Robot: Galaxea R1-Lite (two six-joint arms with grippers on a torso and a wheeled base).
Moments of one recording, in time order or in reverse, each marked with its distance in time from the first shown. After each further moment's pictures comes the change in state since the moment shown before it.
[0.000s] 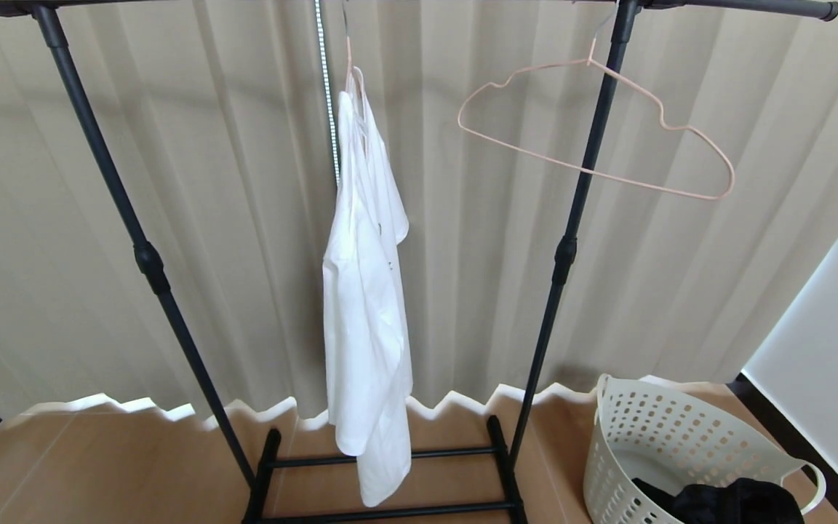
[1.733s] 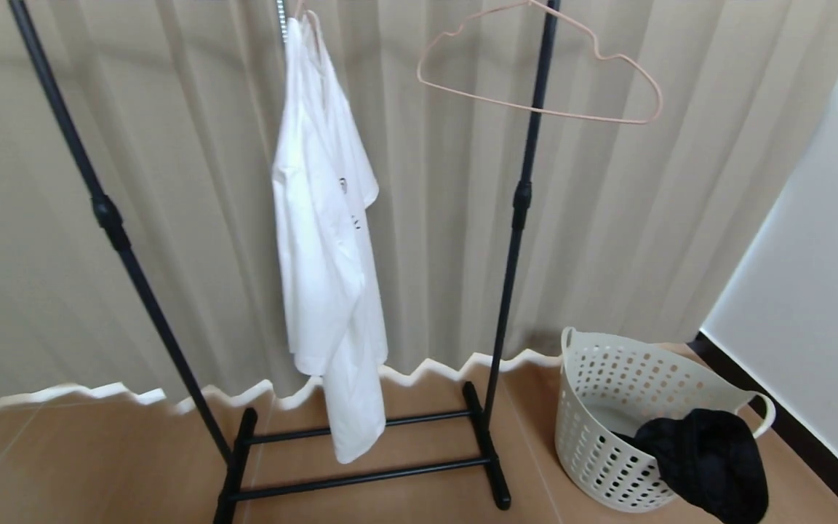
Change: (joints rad) left arm 0.000 0.000 0.000 0.000 0.001 -0.001; right arm 0.000 0.000 0.000 0.001 0.000 0.000
